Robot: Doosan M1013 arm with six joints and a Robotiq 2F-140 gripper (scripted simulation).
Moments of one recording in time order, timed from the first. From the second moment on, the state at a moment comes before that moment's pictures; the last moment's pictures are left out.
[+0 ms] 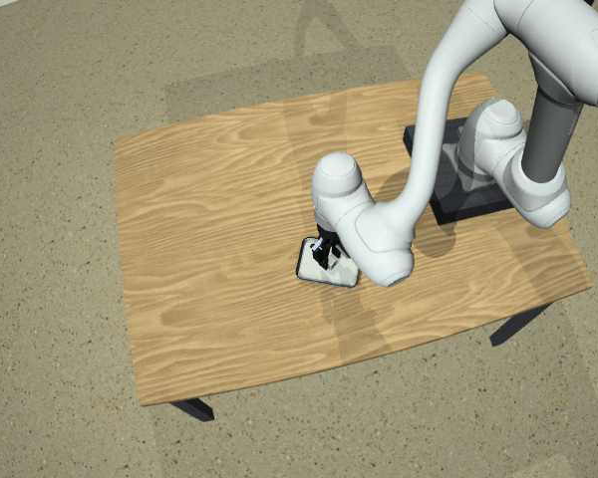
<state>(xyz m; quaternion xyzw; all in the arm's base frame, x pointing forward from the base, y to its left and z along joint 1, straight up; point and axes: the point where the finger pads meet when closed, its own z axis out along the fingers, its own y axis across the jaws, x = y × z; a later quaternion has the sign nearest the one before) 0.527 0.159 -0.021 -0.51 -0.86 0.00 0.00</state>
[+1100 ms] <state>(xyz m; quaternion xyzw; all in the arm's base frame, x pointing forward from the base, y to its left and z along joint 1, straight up) 0.479 0.146 0.021 -0.51 -0.86 0.00 0.00</state>
